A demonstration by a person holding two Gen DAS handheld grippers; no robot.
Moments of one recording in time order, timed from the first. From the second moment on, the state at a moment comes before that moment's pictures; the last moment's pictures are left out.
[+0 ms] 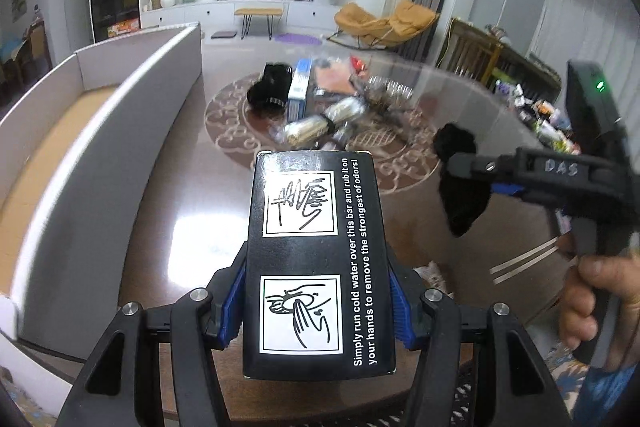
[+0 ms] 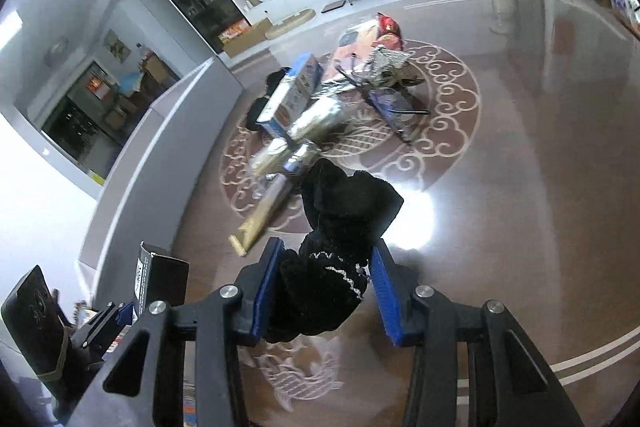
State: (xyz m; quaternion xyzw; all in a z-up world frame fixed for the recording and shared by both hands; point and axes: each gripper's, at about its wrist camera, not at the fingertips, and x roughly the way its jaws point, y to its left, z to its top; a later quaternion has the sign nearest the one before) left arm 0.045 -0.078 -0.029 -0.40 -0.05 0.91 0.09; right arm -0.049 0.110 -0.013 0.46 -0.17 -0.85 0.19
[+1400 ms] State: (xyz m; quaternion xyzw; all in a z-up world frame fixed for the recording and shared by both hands) left arm 0.082 -0.277 0.045 -0.36 -0.11 0.92 -0.10; right arm -0.058 -0.039 -0.009 0.38 0.05 -0.90 0.19
